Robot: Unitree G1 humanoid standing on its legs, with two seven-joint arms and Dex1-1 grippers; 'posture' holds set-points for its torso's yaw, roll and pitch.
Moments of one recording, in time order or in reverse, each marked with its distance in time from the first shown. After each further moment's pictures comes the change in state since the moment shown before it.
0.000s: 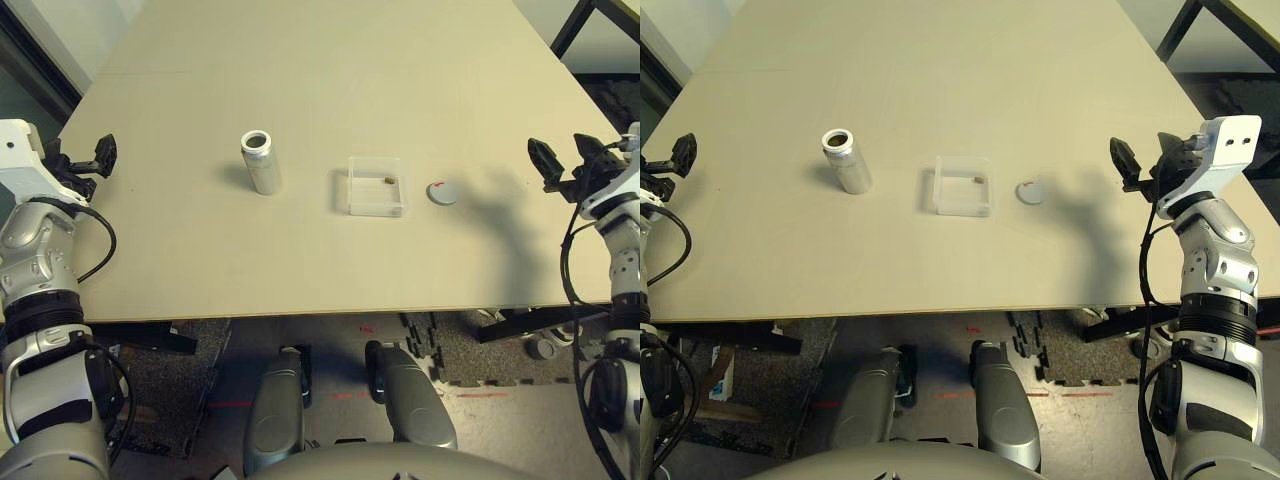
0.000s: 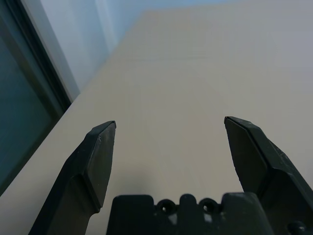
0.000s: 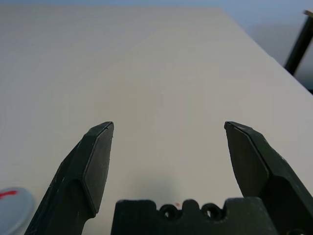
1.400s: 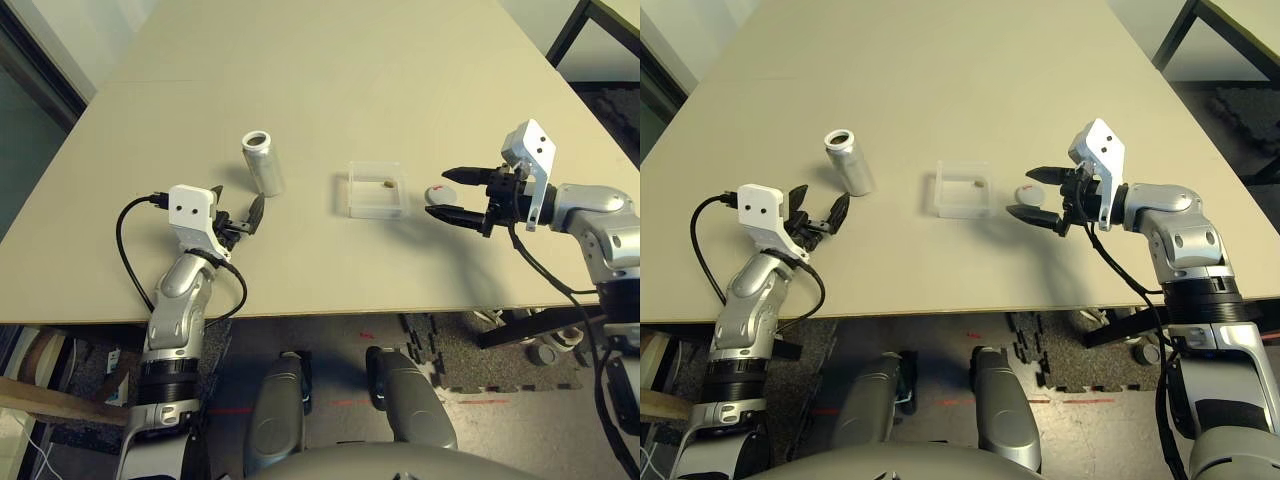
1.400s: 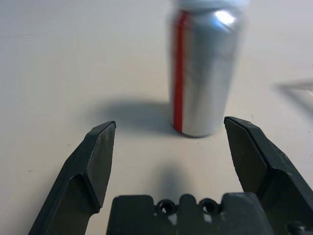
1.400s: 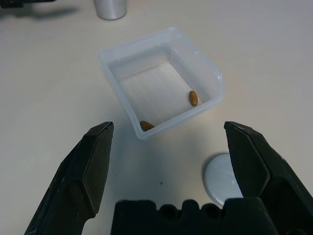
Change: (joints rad) left arm 0.384 -0.448 -0.275 -0.690 0.090 0.124 0.063; right arm -0.077 -0.099 0.422 -0.227 -0.051 0.251 0.596
